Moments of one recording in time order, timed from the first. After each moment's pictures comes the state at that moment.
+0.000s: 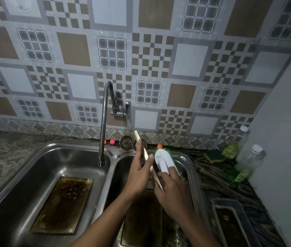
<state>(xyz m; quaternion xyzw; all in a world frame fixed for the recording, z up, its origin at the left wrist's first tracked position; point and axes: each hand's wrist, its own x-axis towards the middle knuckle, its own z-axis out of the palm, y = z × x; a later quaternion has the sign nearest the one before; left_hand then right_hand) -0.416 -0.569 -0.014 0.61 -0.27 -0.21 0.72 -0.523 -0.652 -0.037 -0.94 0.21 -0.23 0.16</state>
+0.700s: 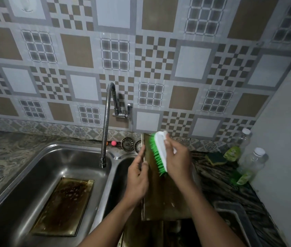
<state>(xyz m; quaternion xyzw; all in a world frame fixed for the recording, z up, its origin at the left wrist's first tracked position) -0.416 -0.563 -0.017 0.64 -0.24 -0.12 0.72 -0.461 -0.684 0.023 -0.80 0.30 -0.37 0.37</state>
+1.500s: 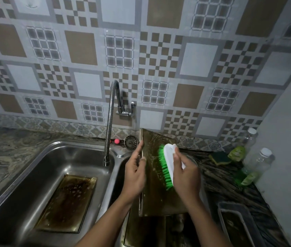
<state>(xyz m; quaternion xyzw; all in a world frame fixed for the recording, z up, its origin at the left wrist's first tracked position) -0.406 -0.555 -0.008 0.66 -0.24 -0.09 0.70 -0.492 -0.668 -0.009 -0.78 0.32 -0.40 0.38</state>
